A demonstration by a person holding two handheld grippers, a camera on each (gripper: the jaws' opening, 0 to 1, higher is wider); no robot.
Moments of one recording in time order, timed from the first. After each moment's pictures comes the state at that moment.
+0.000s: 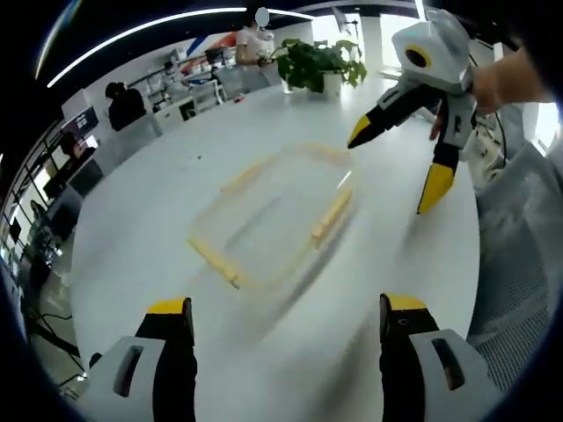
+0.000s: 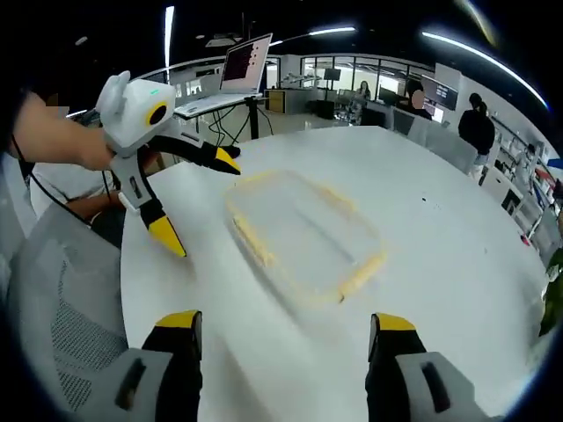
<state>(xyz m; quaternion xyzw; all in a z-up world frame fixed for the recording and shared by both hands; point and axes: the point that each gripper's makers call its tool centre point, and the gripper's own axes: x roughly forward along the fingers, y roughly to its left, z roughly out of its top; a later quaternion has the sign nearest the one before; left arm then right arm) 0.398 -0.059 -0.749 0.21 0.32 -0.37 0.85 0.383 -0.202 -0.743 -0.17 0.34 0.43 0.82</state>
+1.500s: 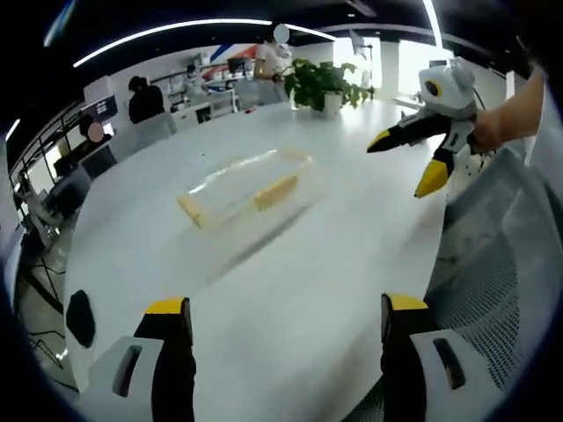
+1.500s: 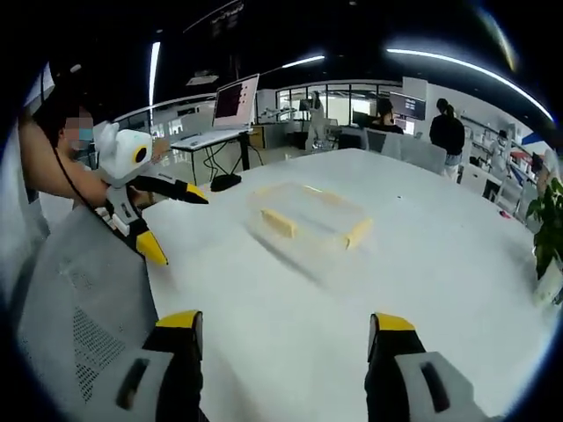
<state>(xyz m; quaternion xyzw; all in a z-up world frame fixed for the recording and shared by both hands) 0.315 -0.047 -0.742 0.15 0.30 -0.36 0.87 0.312 -0.238 -0.731 -0.10 0.28 0.40 0.87</state>
